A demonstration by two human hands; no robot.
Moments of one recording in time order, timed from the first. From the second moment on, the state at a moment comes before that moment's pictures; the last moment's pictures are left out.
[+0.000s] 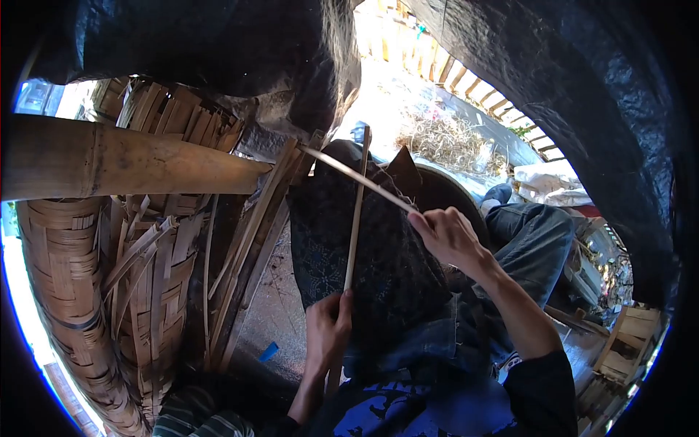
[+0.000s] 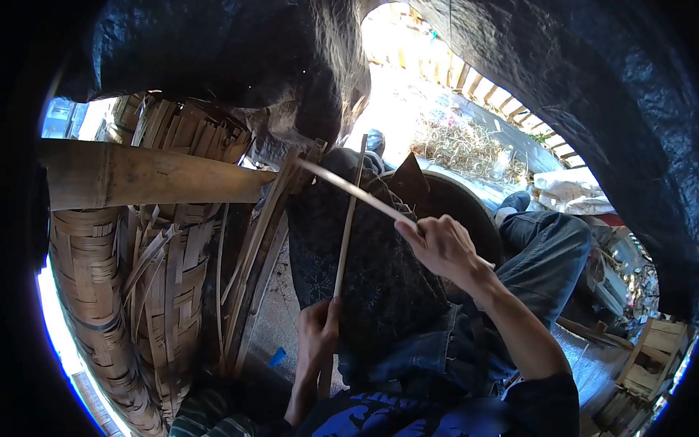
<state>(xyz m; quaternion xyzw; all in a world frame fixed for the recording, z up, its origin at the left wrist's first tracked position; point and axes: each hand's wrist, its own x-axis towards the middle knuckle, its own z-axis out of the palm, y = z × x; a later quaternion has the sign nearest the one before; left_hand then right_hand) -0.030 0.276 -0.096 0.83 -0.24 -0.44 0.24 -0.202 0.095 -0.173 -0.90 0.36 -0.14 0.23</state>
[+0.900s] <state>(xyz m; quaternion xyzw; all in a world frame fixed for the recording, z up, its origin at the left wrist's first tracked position) -0.033 0.335 -0.076 0.67 -0.02 -0.62 0.40 -0.153 0.074 -0.225 -0.87 0.45 -0.14 0.17</state>
